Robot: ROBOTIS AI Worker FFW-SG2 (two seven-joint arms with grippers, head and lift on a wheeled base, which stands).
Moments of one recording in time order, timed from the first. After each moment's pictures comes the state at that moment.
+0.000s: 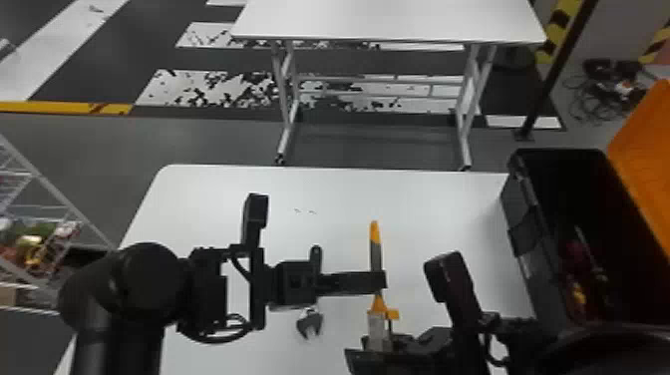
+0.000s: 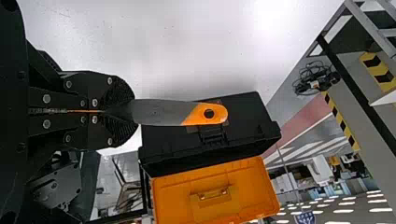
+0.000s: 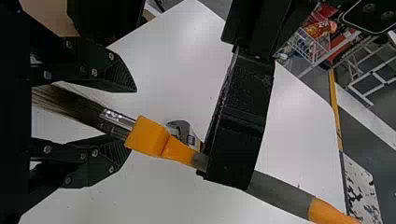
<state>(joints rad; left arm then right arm) 0.07 0.00 0.14 -1.91 0.62 1.57 -0.50 0.34 -0.13 0.30 -2.21 -0.03 1.27 0.65</state>
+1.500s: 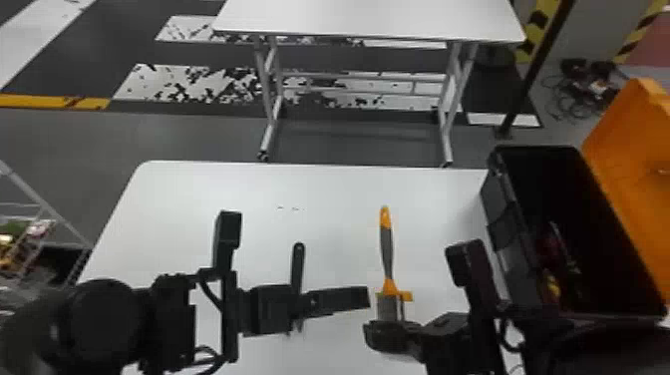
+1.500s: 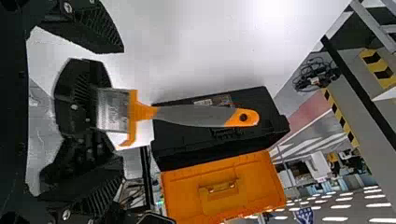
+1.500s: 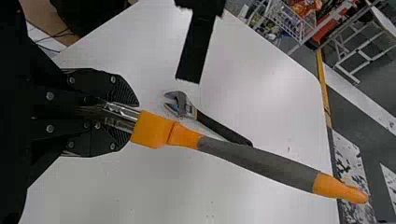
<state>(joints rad) 0.21 0.00 0.15 -2.06 0.65 1.57 -0.50 0.36 -0.13 0.18 -2.23 -0.06 1.27 0.66</state>
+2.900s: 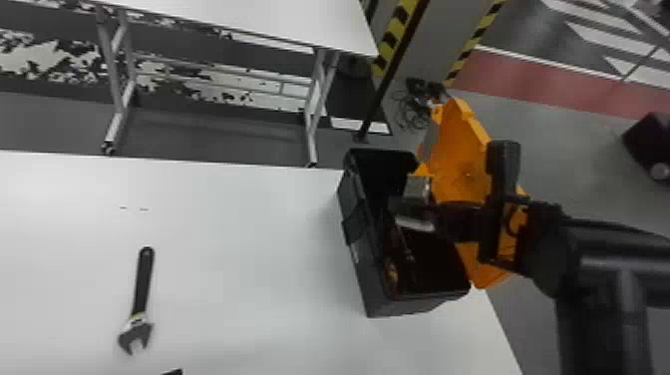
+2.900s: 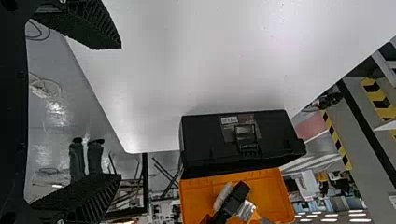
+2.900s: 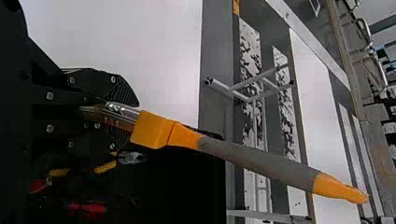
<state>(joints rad) 0.49 0.00 0.27 -2.24 0.64 1.57 -0.58 0.13 -0.32 -0.36 -2.11 -0.18 1.23 0.67</state>
